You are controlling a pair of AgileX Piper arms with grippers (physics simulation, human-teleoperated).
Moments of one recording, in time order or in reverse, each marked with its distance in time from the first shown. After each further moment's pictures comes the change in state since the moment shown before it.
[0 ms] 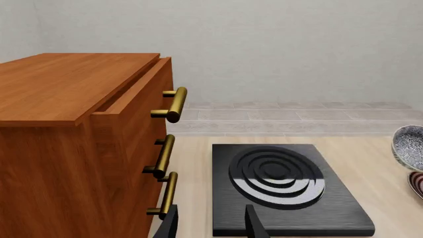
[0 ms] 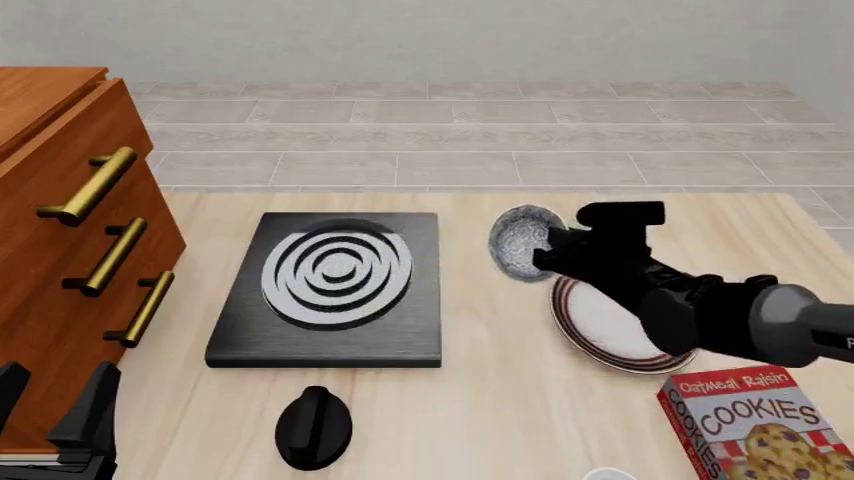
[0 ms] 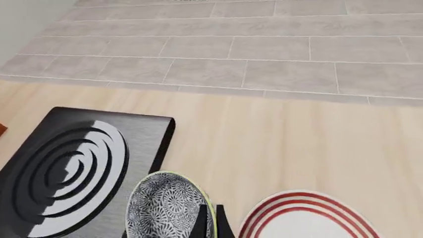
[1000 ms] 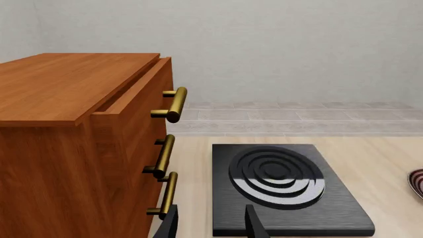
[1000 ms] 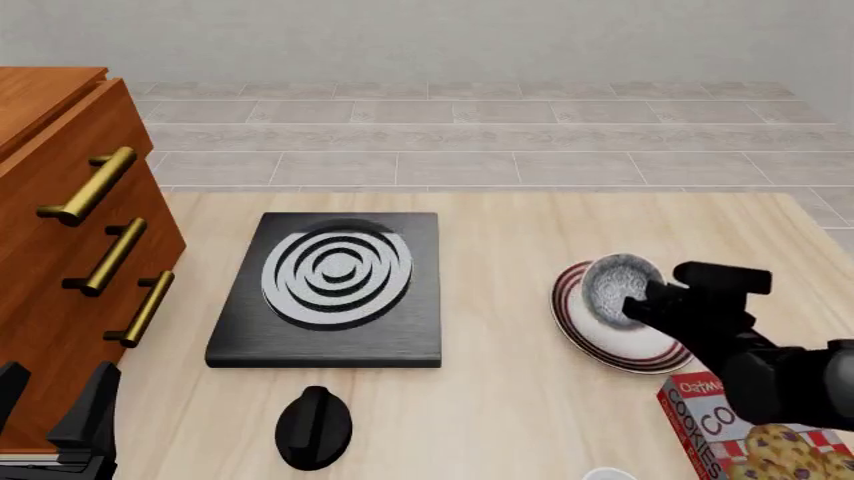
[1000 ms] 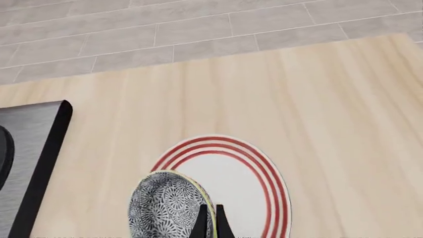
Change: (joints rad) left arm 0.000 0.000 0.000 0.000 0.000; right arm -0.296 -0.040 0.292 -0.182 -0.035
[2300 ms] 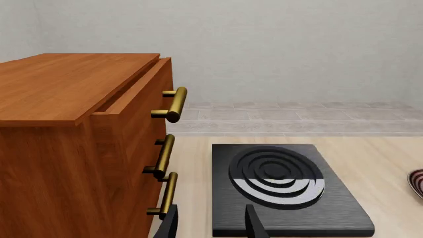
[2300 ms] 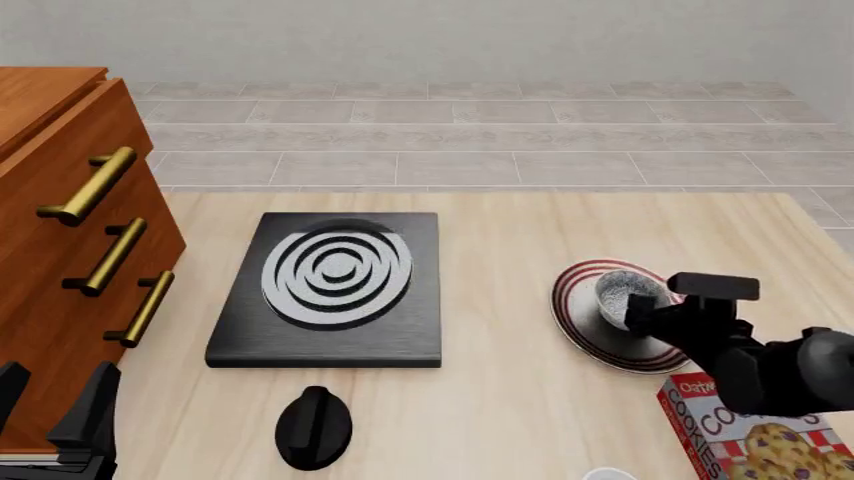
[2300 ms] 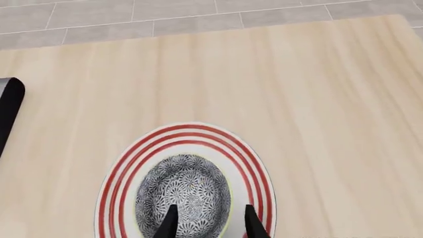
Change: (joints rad) left arm 0.000 0.000 0.000 0.000 0.000; right arm -0.055 0.156 -0.045 -0.024 -0.082
